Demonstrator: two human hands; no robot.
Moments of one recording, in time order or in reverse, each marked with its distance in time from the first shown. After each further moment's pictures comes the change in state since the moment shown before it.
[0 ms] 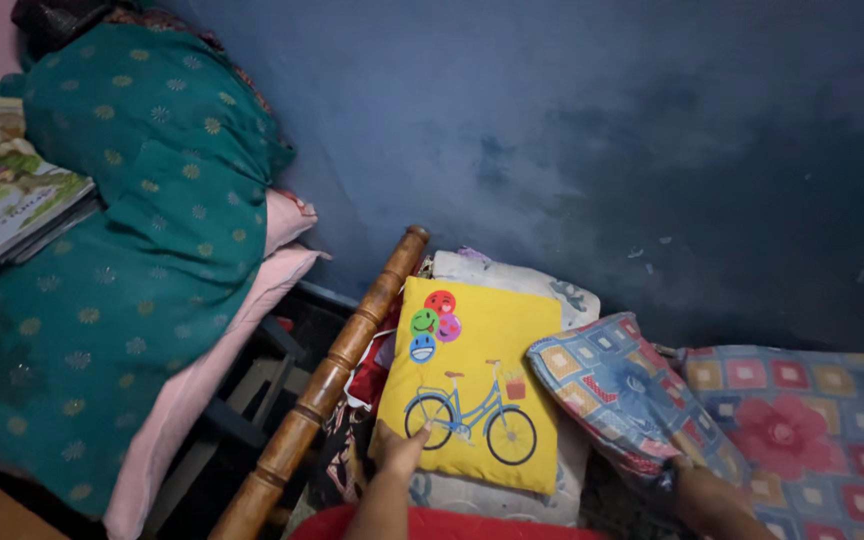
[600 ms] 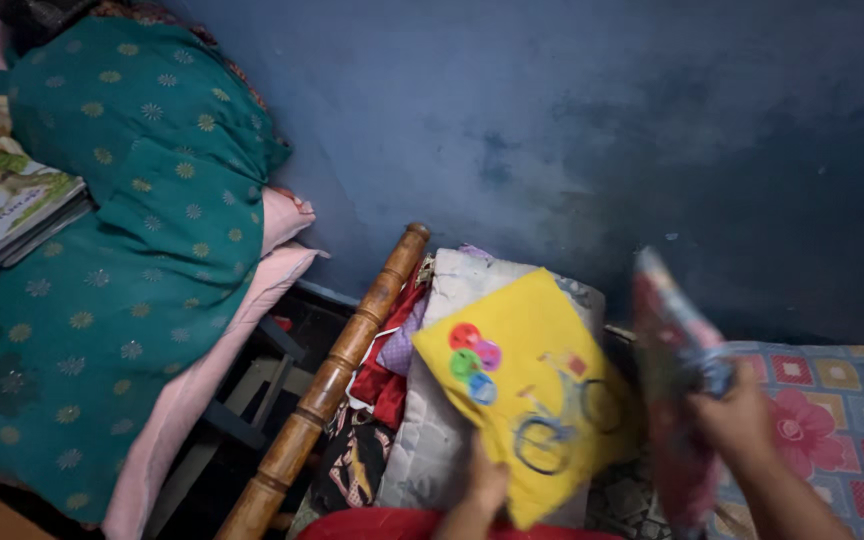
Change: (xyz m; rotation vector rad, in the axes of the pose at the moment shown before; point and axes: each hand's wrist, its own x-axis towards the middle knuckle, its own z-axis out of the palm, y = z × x) left_hand -0.074 -0.018 0.130 -0.173 -0.416 0.240; right_hand 0.002 -0.030 -0.114 1.048 0.601 -0.043
